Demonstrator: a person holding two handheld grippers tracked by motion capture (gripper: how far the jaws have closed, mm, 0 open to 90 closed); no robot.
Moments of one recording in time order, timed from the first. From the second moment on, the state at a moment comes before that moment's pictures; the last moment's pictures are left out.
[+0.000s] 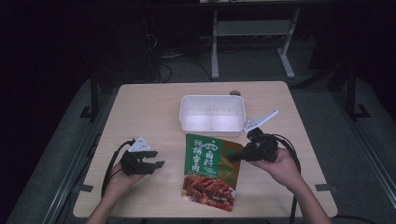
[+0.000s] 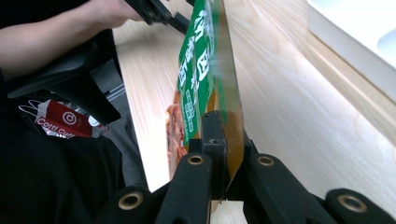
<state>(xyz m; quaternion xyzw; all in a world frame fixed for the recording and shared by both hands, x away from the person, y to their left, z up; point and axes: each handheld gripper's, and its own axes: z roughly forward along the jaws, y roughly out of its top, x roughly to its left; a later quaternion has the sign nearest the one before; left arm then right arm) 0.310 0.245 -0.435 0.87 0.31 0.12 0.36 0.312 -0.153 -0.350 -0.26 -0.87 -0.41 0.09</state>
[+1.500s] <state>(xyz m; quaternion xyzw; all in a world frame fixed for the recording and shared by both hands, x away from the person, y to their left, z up) 0.313 0.247 -0.441 0.88 0.32 0.13 0.34 0.327 -0.143 -0.241 -0.29 -0.87 -0.40 -0.03</state>
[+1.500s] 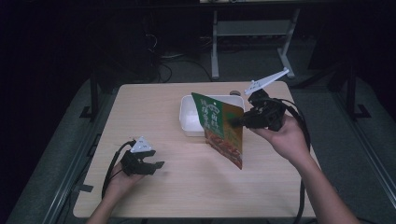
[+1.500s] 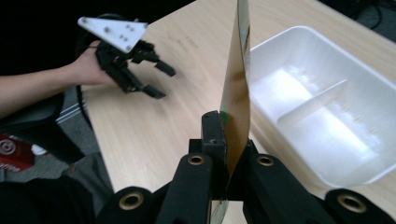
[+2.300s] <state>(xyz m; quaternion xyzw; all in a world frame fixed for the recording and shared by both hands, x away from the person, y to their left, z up) 0.313 0.247 -0.440 0.87 0.32 0.14 0.34 0.360 -0.129 -0.220 -0.32 -0.86 -0.40 -0.08</state>
